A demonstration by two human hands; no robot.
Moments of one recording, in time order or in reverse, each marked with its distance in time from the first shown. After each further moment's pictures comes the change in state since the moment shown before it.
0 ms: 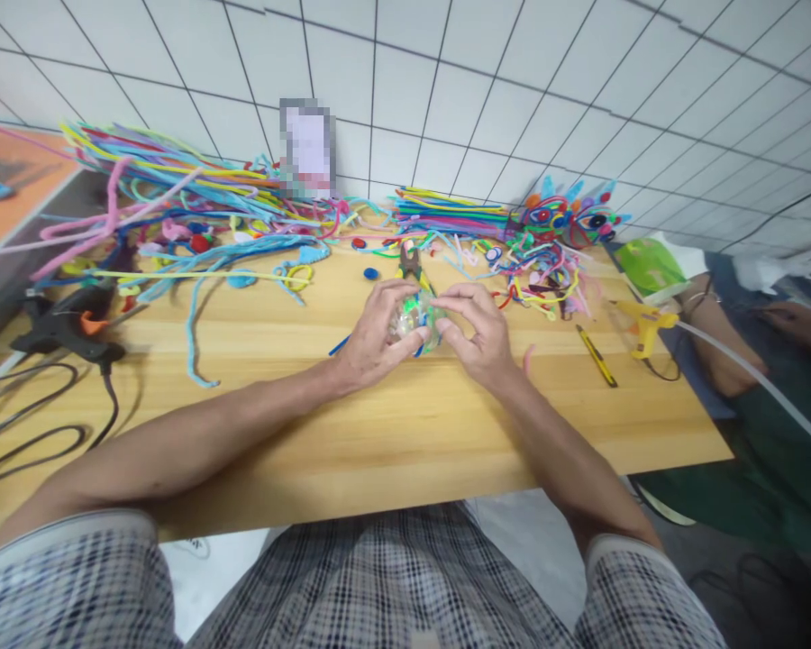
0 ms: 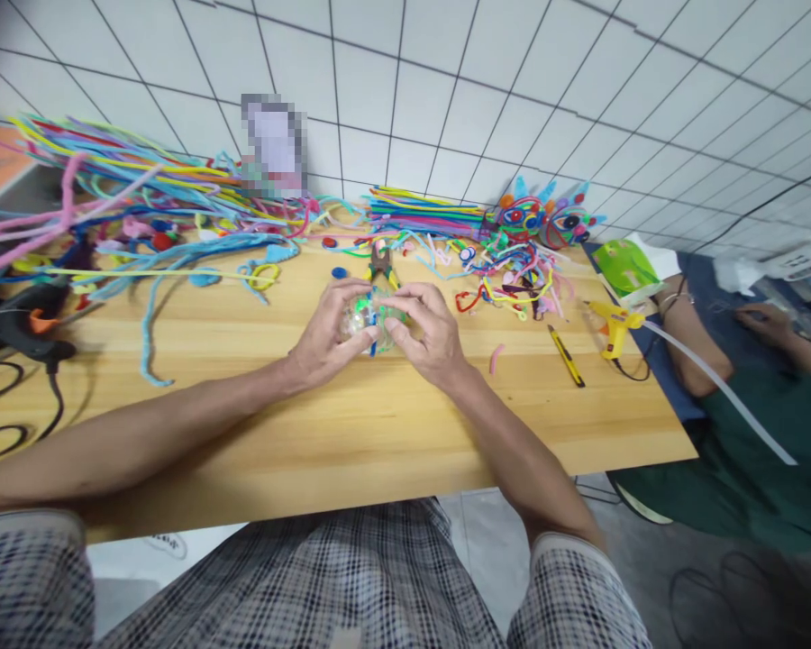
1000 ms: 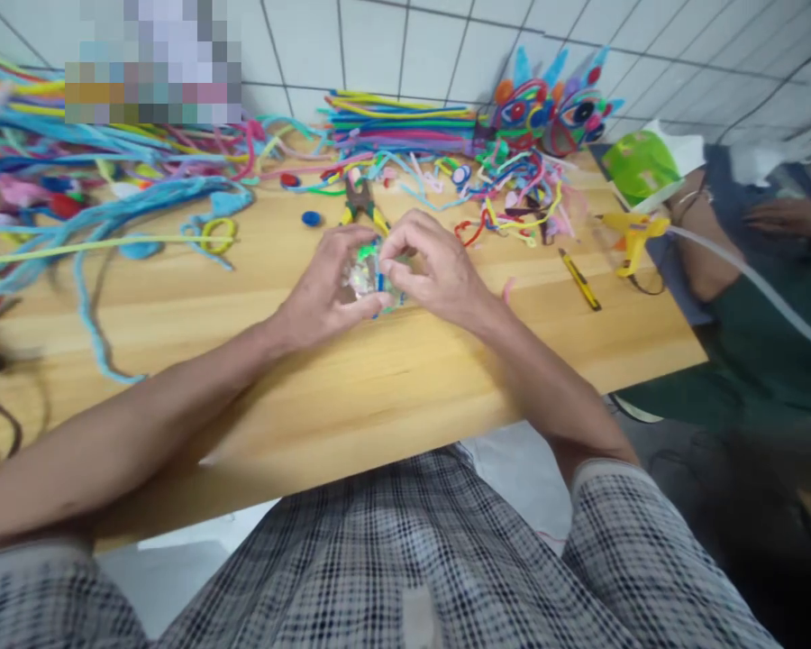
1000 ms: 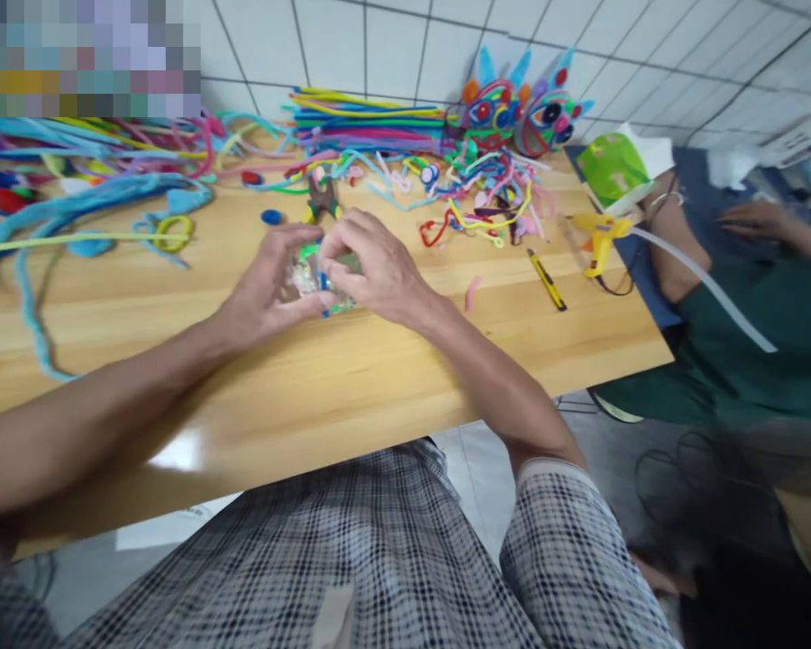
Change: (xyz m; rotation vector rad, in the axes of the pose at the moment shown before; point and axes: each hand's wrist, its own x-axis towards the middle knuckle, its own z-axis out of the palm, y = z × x) left_hand 0.010 -0.011 -0.013 -0.055 -0.223 -0.081; right_hand 0.011 0.004 0.002 0.050 -0.193 0.067
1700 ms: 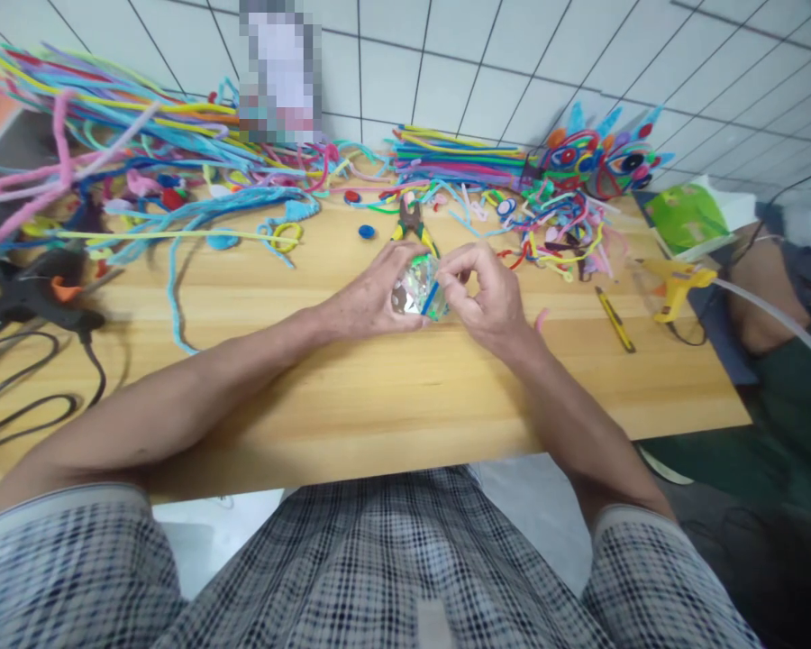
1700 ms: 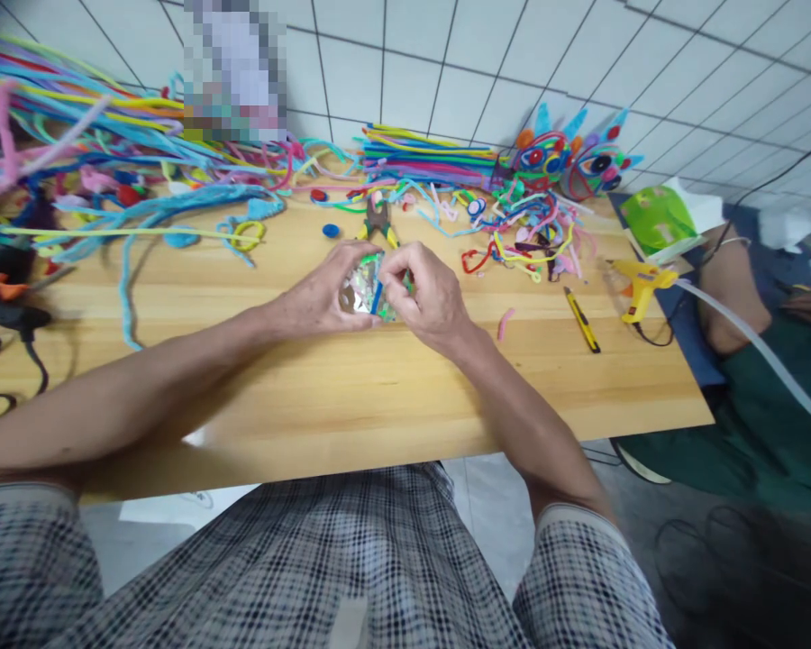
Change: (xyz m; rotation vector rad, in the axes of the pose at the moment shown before) left_hand 0.007 -0.015 -0.004 0.050 -0.107 0.127; right_hand -0.008 -0.009 0.002 0.046 0.148 -0.039
